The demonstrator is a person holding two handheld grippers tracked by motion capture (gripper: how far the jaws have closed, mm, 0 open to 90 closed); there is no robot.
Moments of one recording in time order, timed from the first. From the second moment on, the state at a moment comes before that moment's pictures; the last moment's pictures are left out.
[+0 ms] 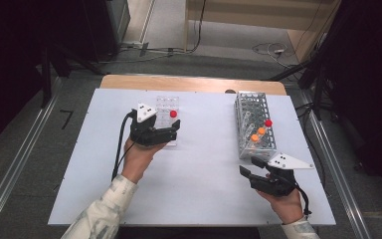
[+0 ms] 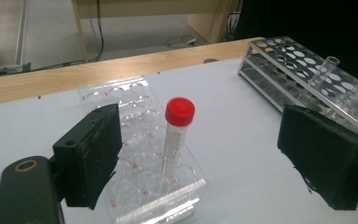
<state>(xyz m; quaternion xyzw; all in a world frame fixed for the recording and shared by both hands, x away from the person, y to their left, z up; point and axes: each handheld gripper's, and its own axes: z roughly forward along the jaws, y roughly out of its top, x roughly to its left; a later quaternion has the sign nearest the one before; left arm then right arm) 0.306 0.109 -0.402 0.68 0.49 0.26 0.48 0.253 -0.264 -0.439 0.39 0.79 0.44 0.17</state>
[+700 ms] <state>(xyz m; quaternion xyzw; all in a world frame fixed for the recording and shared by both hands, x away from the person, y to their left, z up) 0.269 0.129 -0.411 0.68 0.48 0.25 0.49 0.300 -0.316 -0.430 0.48 0.74 0.40 0.25</state>
